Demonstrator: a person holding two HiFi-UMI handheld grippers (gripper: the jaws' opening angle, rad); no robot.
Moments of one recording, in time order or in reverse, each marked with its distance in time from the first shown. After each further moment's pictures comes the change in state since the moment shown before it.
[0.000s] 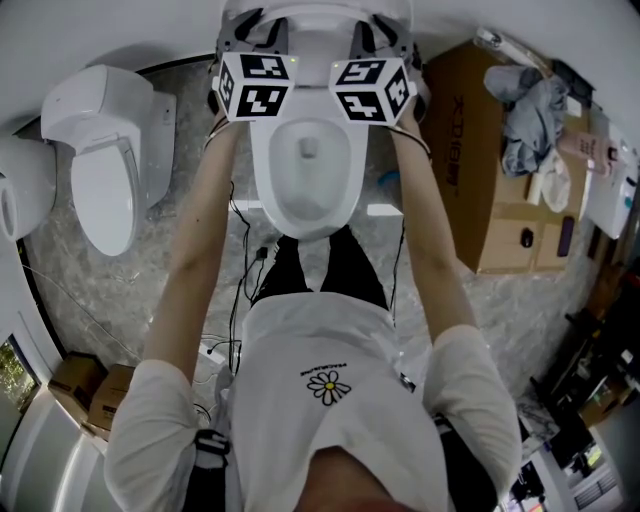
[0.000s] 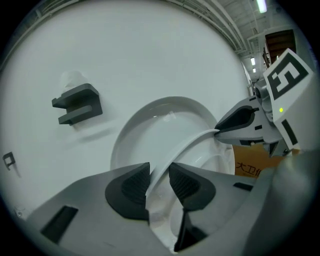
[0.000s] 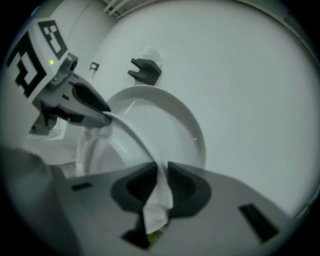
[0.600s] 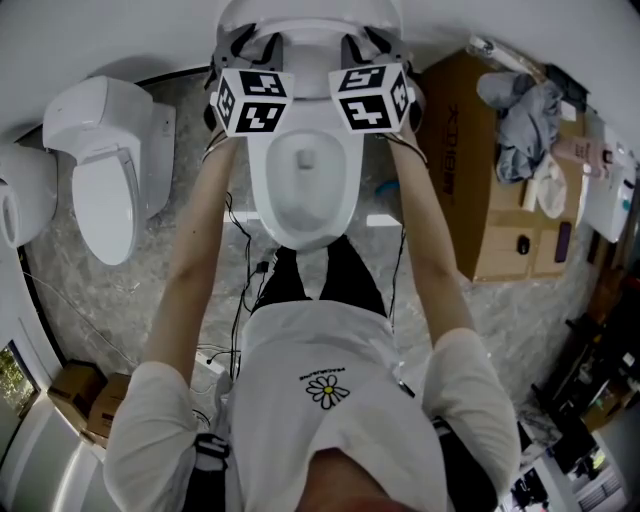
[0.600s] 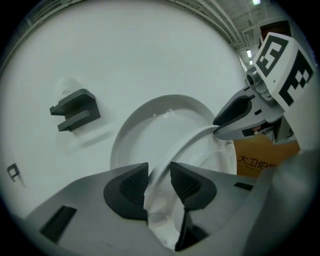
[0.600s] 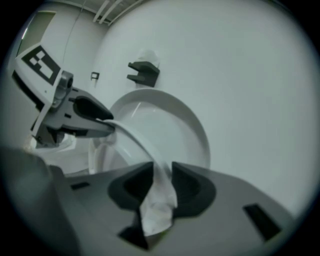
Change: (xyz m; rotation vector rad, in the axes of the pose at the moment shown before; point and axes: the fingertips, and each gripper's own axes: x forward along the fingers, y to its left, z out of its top) left arm -0.002 -0.003 0.000 0.067 0.021 0.017; right arm -0.004 0.005 0.002 0.079 0.028 0.132
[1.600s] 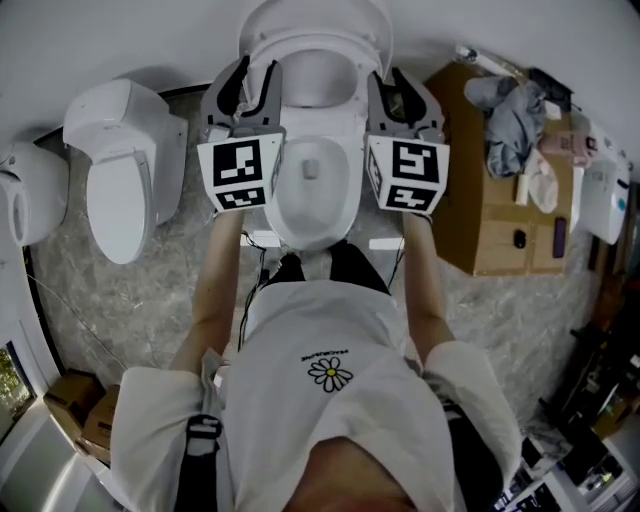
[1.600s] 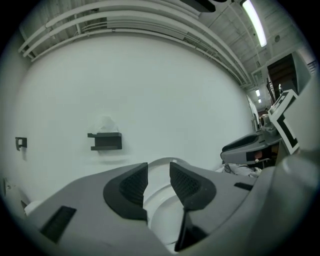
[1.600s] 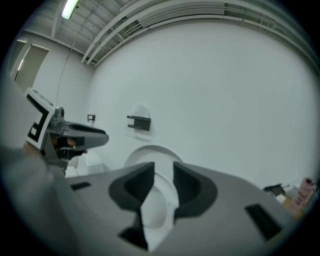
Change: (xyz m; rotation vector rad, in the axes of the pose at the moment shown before) left arm -0.186 0.004 0.086 -0.239 -0.362 0.038; right arm -0.186 -0.002 0.042 0.247 -0.320 -0.029
